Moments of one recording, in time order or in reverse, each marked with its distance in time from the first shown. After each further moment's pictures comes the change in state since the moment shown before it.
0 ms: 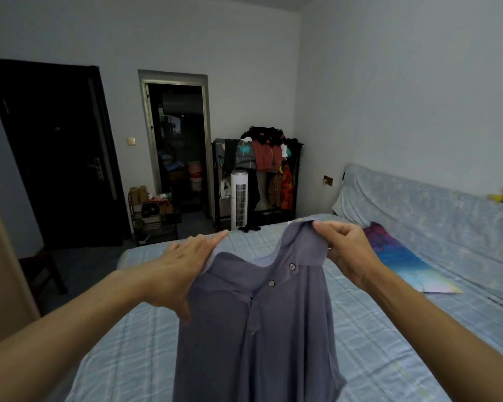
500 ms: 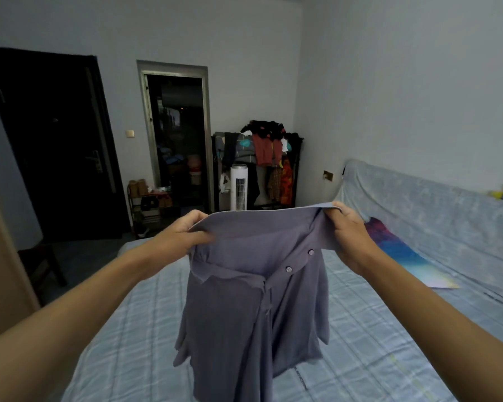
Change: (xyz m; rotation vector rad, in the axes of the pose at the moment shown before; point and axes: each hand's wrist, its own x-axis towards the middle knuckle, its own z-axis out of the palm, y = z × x) left_hand 0.013 0.003 -0.016 -1.119 0.246 -0.230; right_hand 0.017 -0.003 0.009 -0.191 0.152 -0.026
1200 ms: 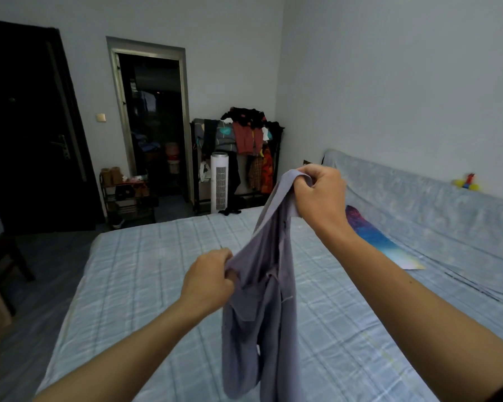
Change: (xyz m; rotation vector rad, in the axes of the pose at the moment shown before) left_hand -0.002 -0.055 0.116 0.567 0.290 0.132; right_hand -0.022 -0.052 0.042 -0.559 0.298 -0.409
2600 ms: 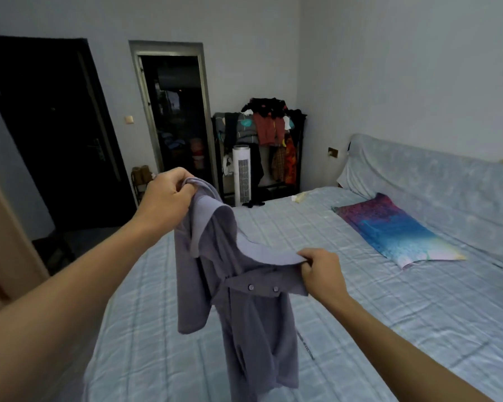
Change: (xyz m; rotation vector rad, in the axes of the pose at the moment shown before) left_hand 0.054 0.002 -0.129 -0.179 0.232 -0.039; right_hand -0.106 0.116 0.033 -0.236 -0.409 0.158
